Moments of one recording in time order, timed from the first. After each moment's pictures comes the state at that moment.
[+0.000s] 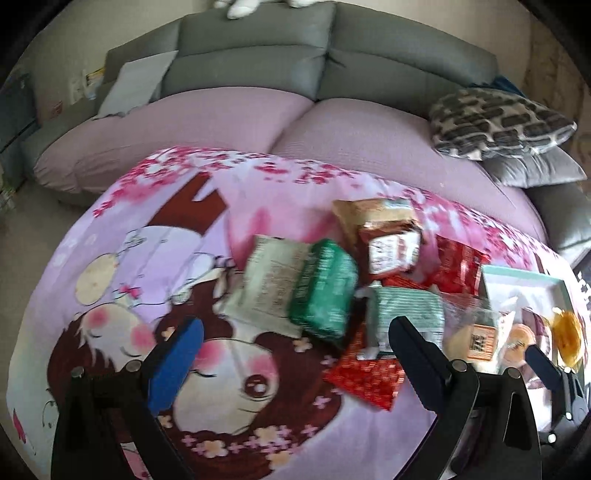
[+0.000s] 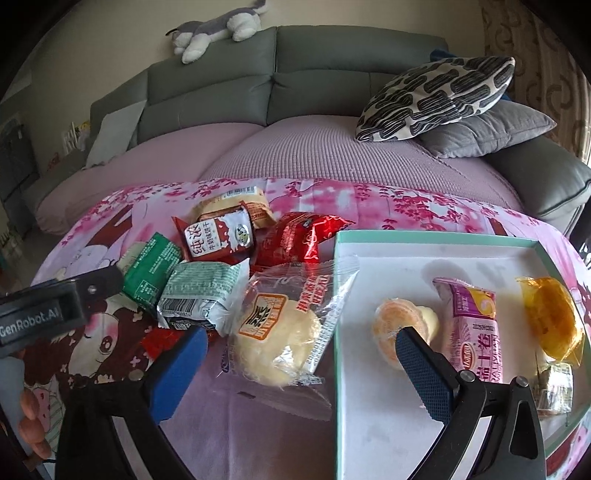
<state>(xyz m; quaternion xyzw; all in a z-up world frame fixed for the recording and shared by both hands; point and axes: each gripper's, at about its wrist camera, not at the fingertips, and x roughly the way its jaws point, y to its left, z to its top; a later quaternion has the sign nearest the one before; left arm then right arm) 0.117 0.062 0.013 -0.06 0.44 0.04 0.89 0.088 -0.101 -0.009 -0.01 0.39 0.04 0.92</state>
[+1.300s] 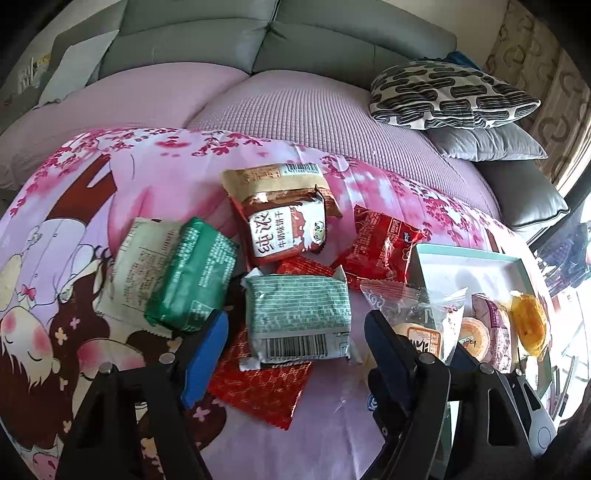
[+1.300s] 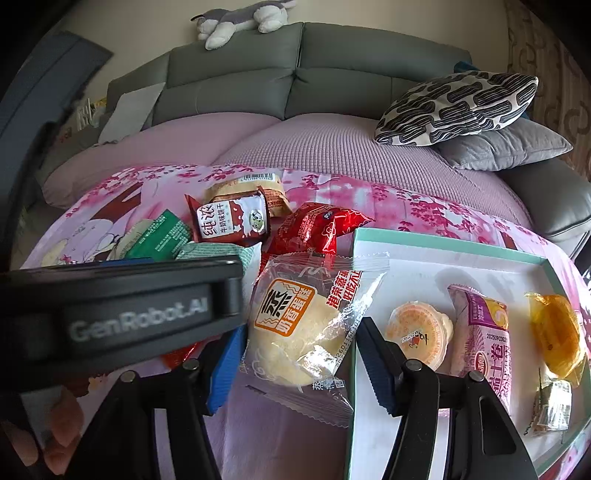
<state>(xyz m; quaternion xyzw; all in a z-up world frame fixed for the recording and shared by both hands) 0.147 0.009 -0.008 -0.09 0.48 -0.06 0.87 0.087 -0.090 -0.019 -0.05 0.40 0.06 0.92</state>
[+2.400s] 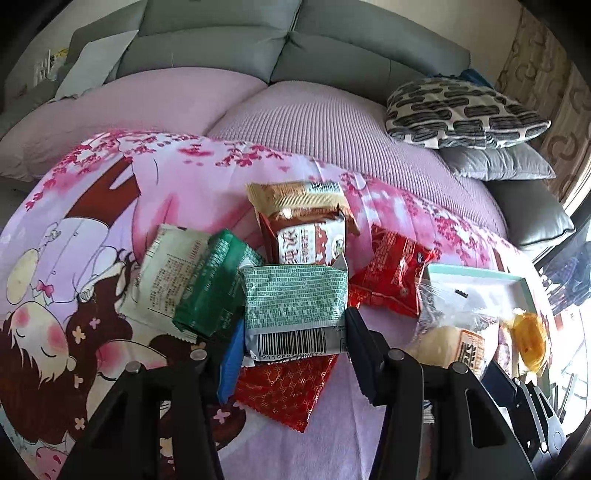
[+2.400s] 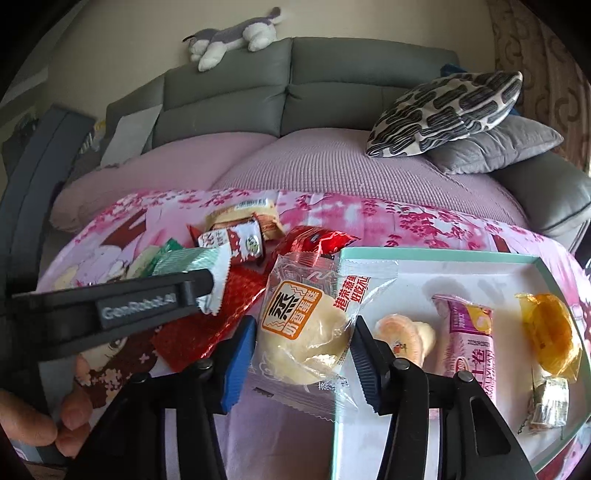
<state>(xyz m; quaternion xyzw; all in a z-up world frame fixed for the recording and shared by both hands) 0.140 0.024 0.002 -0.11 0.46 -0.04 0.88 0.079 -0.106 0.000 -0.01 0.37 0.06 0.93</state>
